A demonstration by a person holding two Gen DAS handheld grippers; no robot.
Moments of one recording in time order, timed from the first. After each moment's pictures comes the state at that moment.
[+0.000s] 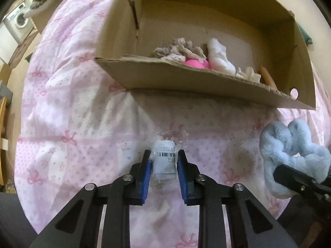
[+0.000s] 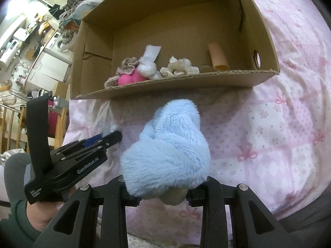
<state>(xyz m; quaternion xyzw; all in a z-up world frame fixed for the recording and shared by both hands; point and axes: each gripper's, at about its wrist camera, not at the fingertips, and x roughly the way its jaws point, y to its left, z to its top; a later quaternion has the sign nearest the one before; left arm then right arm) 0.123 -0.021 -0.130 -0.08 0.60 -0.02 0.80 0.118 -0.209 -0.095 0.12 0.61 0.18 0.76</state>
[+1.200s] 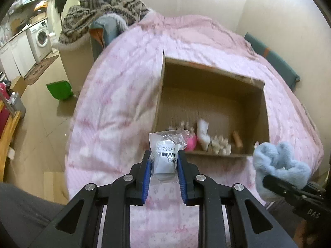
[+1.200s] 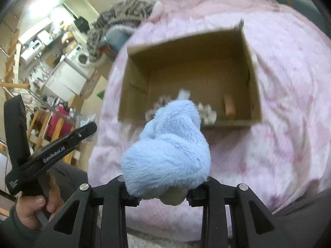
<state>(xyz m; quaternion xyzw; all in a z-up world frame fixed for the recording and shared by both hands) 0.086 0.021 0.025 -0.10 0.45 0.01 0.89 0.091 -0.214 -0.001 0.12 0.50 0.22 0.83</state>
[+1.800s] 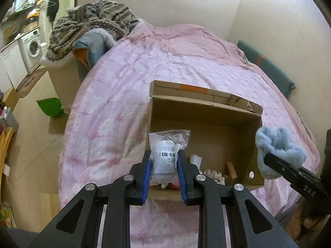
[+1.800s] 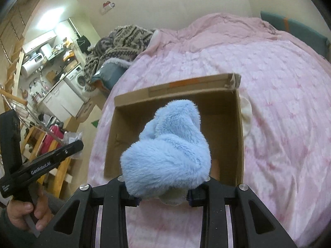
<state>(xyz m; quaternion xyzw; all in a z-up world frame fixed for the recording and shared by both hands) 0.160 0.020 0.043 -0.09 0.43 -0.02 0.90 0.172 -0.237 0.023 0.12 0.42 0.20 0.88</state>
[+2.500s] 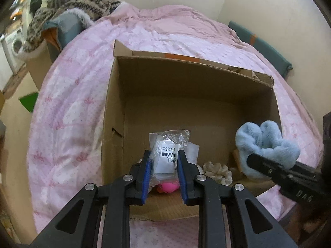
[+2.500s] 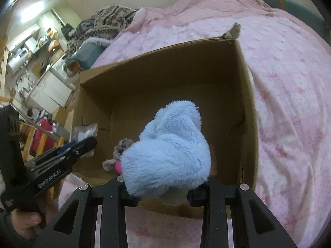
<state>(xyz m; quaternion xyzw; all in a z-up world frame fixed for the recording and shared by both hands) 0.203 -0.011 -0.043 -0.08 0.47 -0.06 0.88 0.208 -0.223 -0.048 0.11 0.49 0.17 0.85</state>
